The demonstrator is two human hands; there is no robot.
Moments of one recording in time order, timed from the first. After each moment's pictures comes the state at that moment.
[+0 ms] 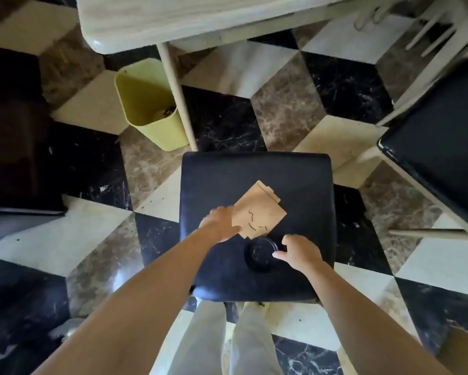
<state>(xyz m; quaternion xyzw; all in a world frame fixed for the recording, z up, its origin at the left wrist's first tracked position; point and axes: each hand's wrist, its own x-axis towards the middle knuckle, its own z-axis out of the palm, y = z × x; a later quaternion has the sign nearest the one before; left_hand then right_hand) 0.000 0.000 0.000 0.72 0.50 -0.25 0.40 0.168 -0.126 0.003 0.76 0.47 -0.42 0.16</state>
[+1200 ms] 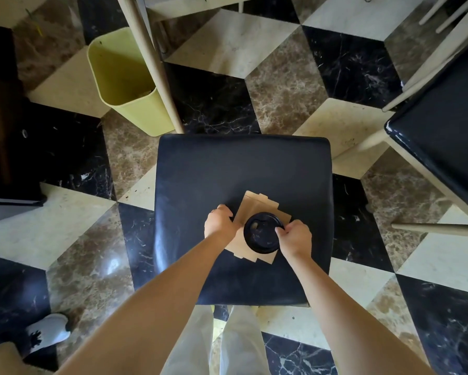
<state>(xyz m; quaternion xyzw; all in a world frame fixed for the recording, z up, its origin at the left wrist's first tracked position) 0.050 -0.038 -0.061 0.58 0.67 -0.14 0.44 0.184 -0.127 -0.062 0.88 0.23 -0.40 -0.10</state>
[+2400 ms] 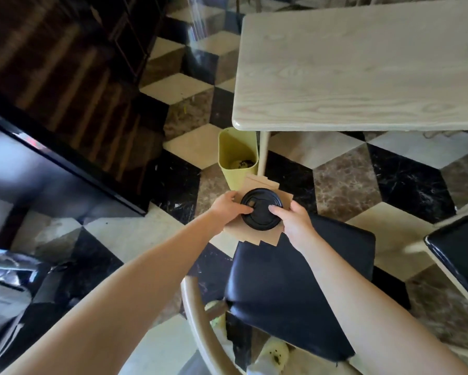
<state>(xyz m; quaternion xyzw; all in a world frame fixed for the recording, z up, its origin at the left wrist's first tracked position) -0.088 0.043 0.219 0.42 0.70 0.14 0.56 0.071 0.008 0.188 0.61 0.22 -0.65 -0.40</state>
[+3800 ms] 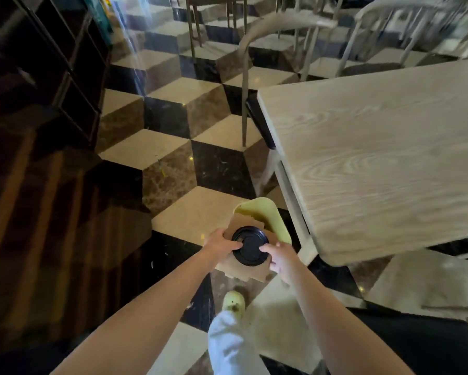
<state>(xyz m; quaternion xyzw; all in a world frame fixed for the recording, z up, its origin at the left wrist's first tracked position) -0.288 0.427 0.171 0.48 0.65 0.03 0.59 -0.138 0.365 0.130 0.72 0.06 -0.61 -0.34</state>
